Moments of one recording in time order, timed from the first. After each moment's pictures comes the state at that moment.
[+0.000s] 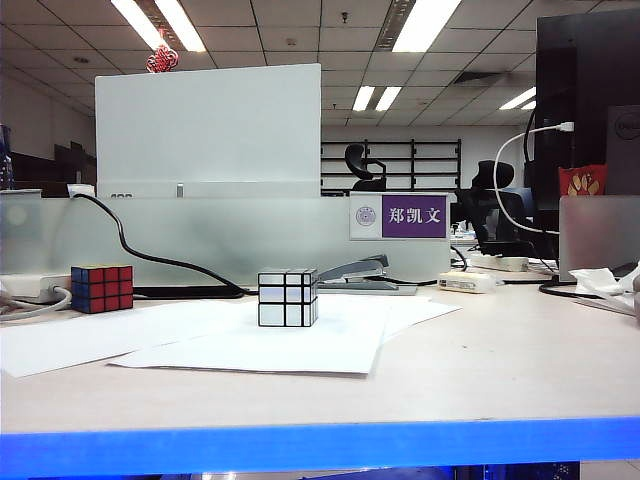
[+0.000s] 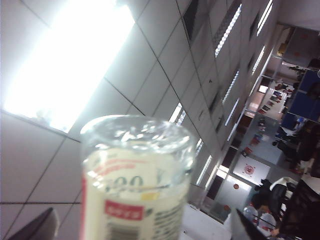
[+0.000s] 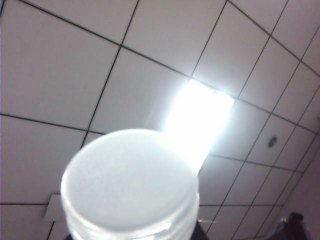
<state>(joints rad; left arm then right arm) -0.48 1.22 1.69 1.32 1.03 -0.39 1.20 1.50 1.71 0.93 -0.01 1.51</state>
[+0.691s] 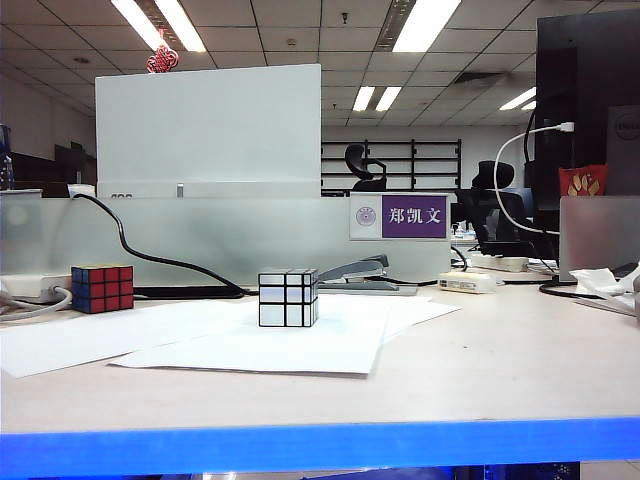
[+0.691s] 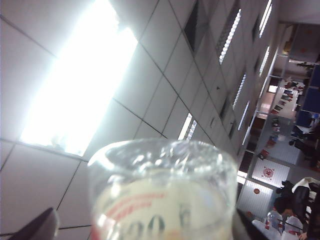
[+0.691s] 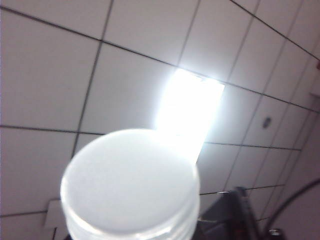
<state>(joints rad) -0.48 1.22 1.77 1.33 1.01 -0.34 1.28 1.57 1.71 0.93 0.01 1.54</state>
